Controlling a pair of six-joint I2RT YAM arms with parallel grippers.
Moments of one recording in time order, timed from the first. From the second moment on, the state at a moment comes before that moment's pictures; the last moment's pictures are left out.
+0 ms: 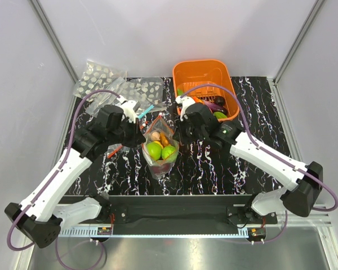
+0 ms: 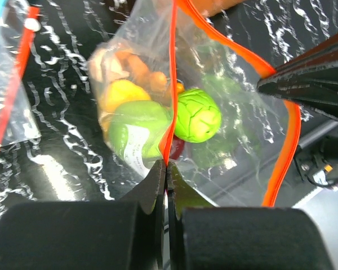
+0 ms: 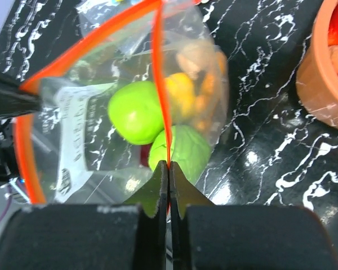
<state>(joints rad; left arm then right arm) -0.56 1.04 1.18 -0.83 0.16 -0.34 0.86 1.40 1.32 -0.56 0.01 0.38</state>
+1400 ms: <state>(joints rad) -0.67 1.22 1.21 -0.68 0.34 -0.31 1.02 1.17 1.02 -0.30 0.41 0.77</state>
